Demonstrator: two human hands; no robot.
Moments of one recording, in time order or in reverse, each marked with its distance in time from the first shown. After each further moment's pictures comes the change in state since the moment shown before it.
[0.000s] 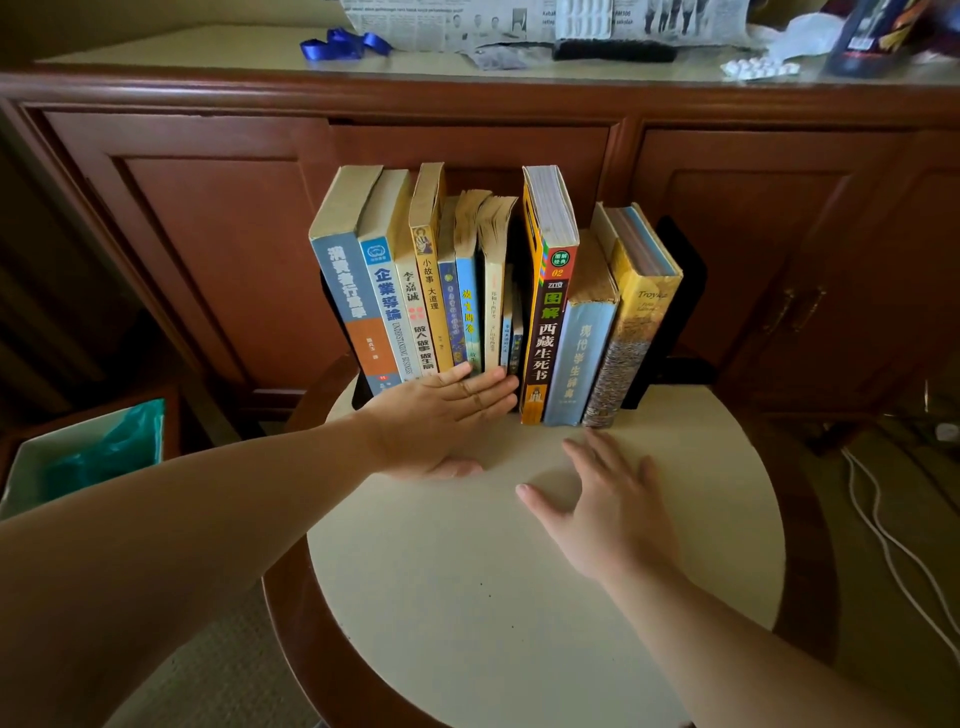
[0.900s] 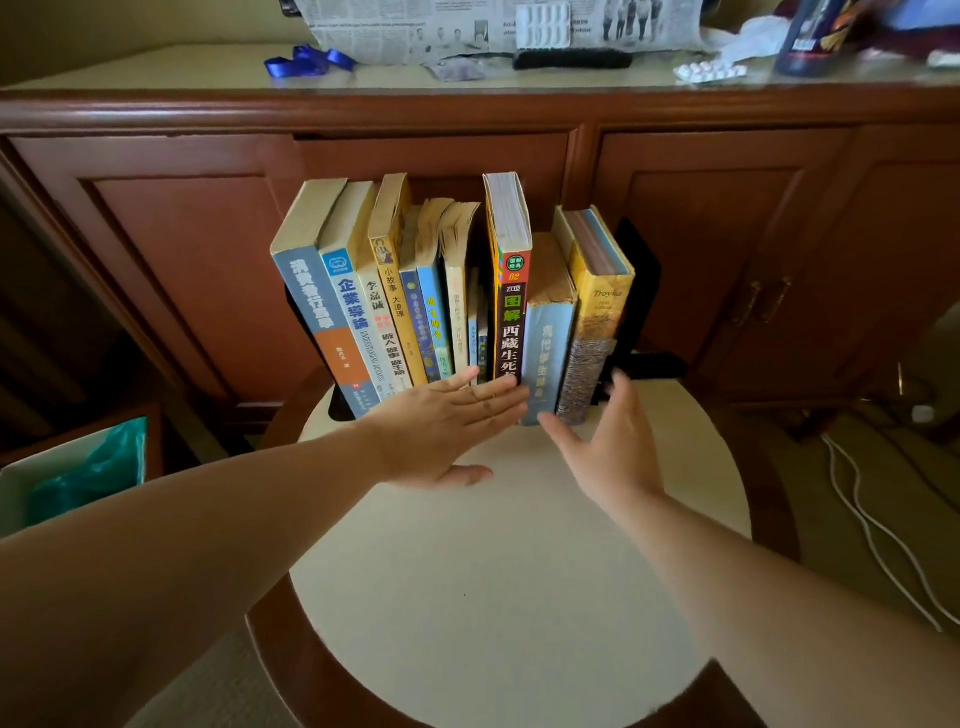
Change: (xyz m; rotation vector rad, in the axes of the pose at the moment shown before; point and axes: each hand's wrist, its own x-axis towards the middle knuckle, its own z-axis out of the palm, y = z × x) left_hand 0.025 0.022 -0.035 -0.040 -0.078 0.060; right_hand 0.046 0.020 -0.030 0.509 0.191 0.203
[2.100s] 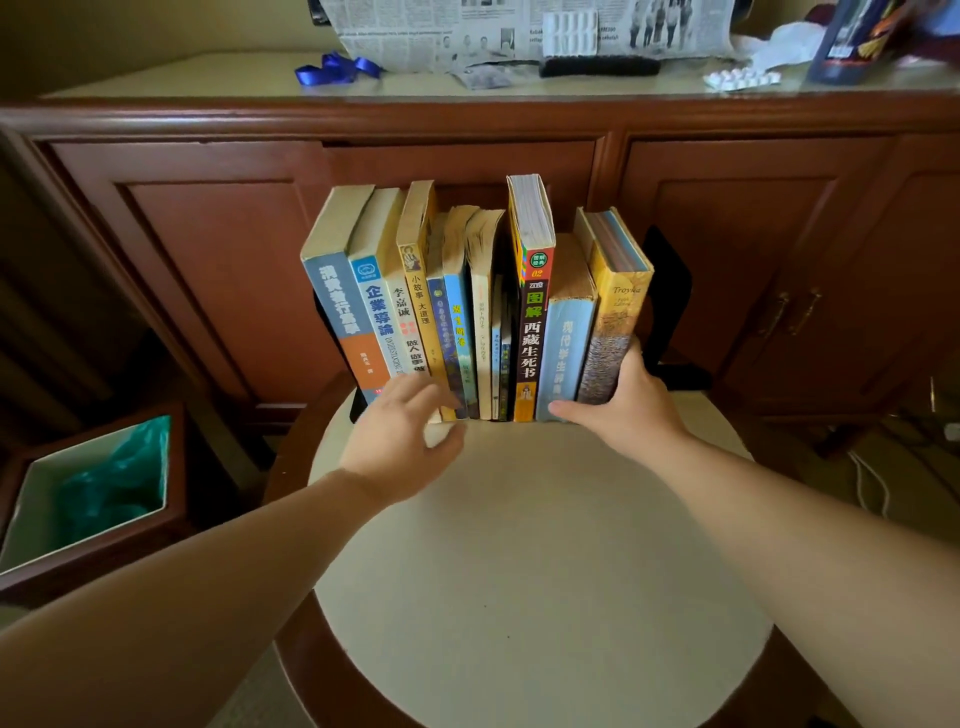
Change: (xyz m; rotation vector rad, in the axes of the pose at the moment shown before) left_hand -0.042 0.014 0.018 -0.606 0.621 -0.667; right_hand 0.055 -0.016 -0.012 0.049 -0.232 -0.023
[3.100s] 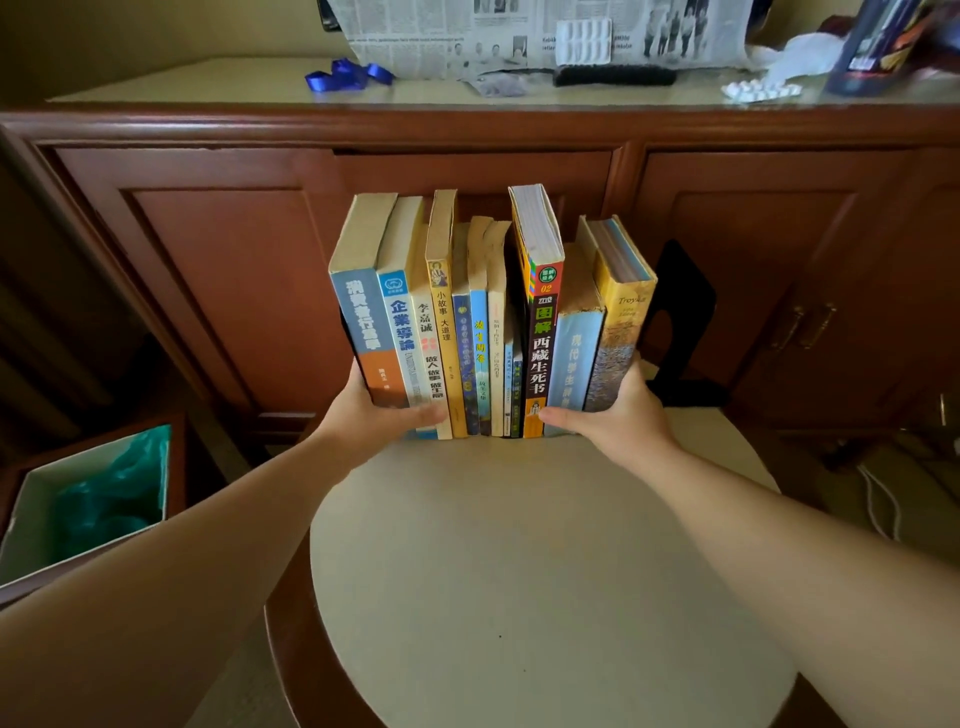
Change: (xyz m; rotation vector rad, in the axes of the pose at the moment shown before) left_hand 0.030 -0.047 -0.030 -0.813 -0.178 -0.772; right_hand 0.014 -0.007 0.024 0.202 0.019 0.006
